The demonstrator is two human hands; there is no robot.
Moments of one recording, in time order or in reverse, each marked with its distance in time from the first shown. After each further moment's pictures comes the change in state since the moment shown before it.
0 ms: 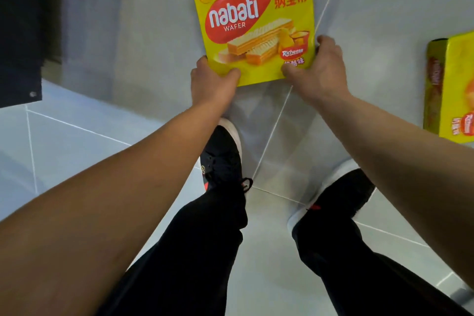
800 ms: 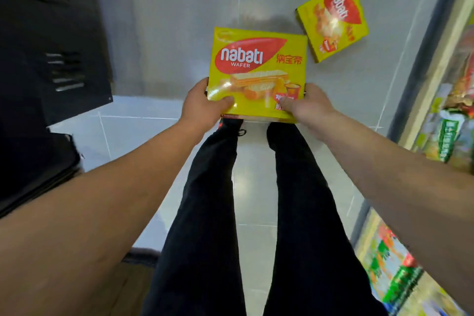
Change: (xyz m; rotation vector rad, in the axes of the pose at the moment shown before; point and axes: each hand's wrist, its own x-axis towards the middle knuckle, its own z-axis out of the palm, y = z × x) left_hand -0.320 0.080 -0.164 0.032 -0.412 0.123; right_hand -0.310 -0.010 -0.220 0.527 -0.156 0.390
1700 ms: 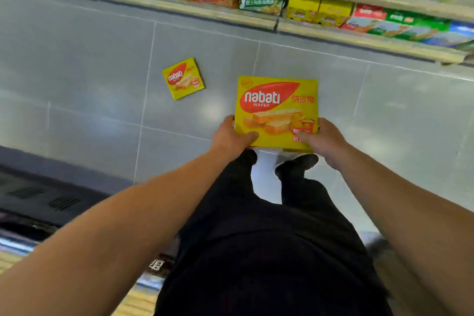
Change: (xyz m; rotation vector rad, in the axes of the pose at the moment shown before) left_hand -0.323 0.039 0.089 1.394 -0.595 0.649; right_hand -0.434 0.192 0.042 1.146 0.600 0.280
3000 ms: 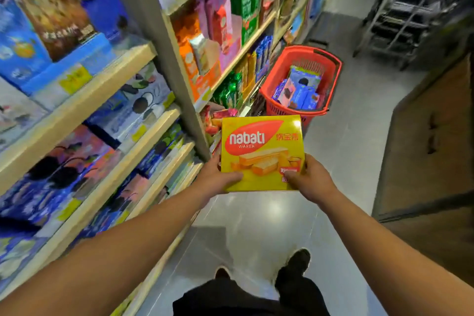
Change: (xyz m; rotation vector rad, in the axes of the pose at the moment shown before) left_hand -0.129 0.628 0.524 0.512 -0.839 0.720; right_hand -0.139 0.276 -0.580 0.755 1.077 0.116
